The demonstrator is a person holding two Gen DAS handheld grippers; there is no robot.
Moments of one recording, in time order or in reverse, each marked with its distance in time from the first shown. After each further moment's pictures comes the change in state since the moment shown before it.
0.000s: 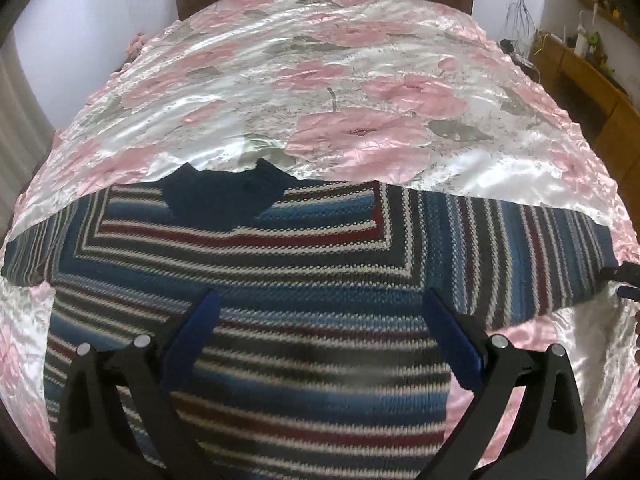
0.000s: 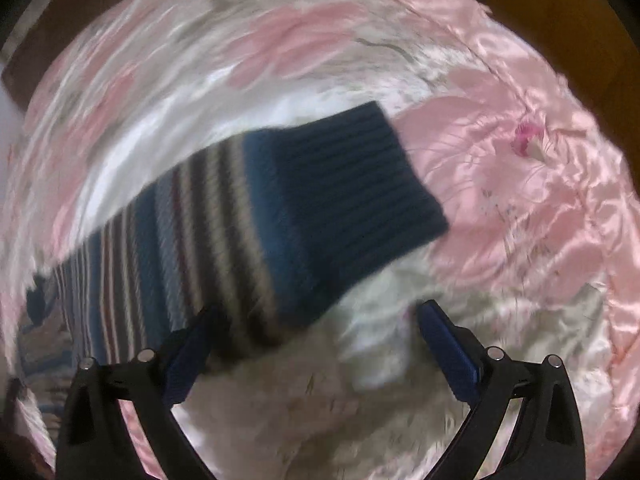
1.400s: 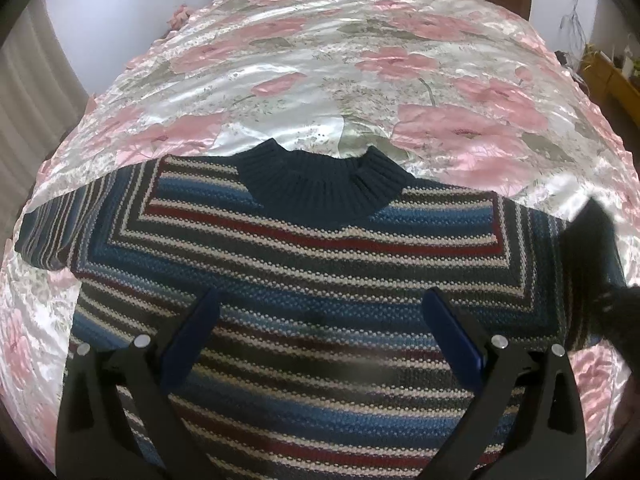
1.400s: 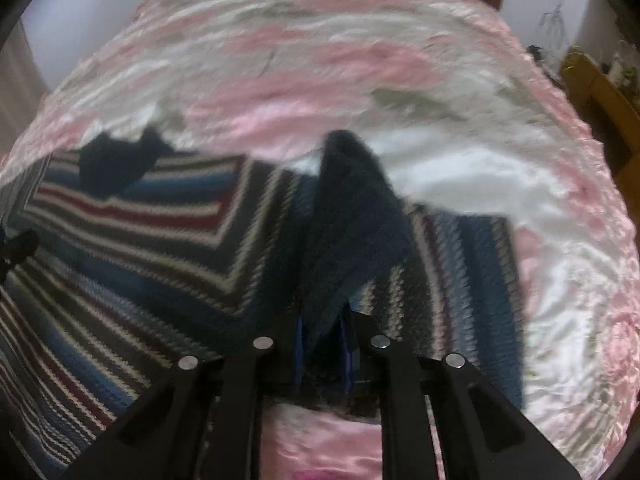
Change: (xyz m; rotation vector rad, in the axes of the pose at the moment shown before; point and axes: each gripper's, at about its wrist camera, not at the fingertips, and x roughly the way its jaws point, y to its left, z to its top) left arm 0.031 0.102 0.007 -0.095 0.058 0.098; right arm 0.022 0.314 -0.124 -0.647 -0.137 0.030
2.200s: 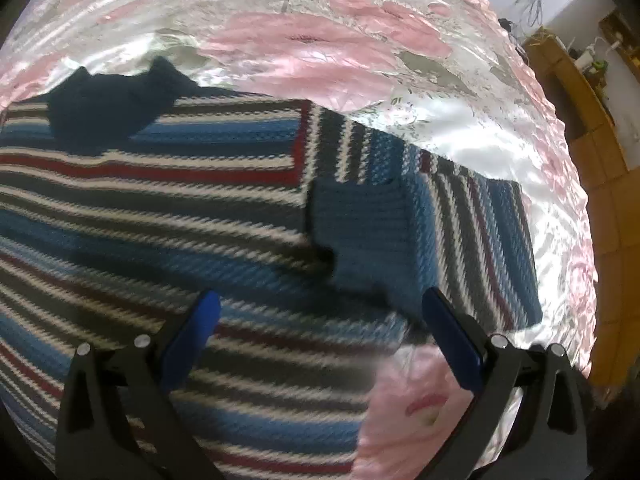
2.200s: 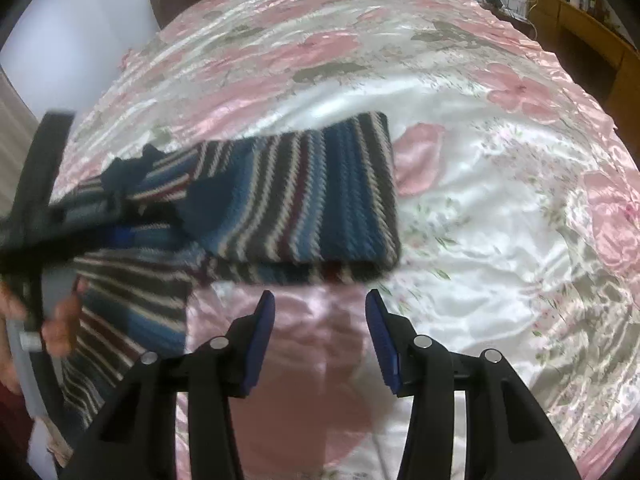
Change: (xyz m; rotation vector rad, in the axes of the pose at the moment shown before) left arm 0.051 -0.150 -0.015 -0.038 0.275 -0.350; right arm -0.062 -0.108 -0.096 0.197 -0.037 0.113
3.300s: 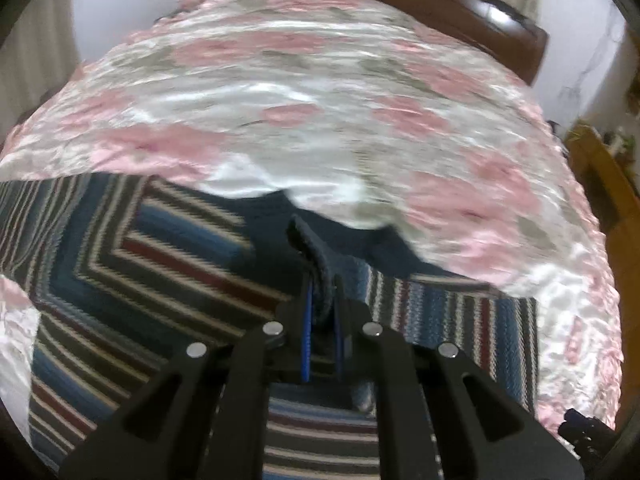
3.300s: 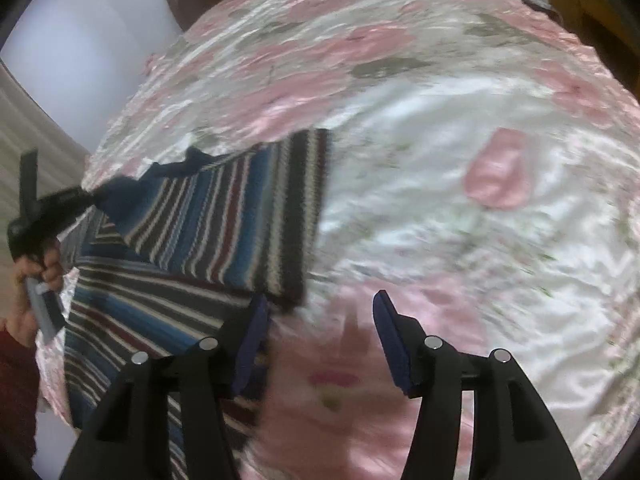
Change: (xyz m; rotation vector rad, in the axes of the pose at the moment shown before) left arm -0.111 0.207 0.053 -0.138 -0.361 0.147; right arm 0.024 0.057 0.028 0.031 0.028 0.160
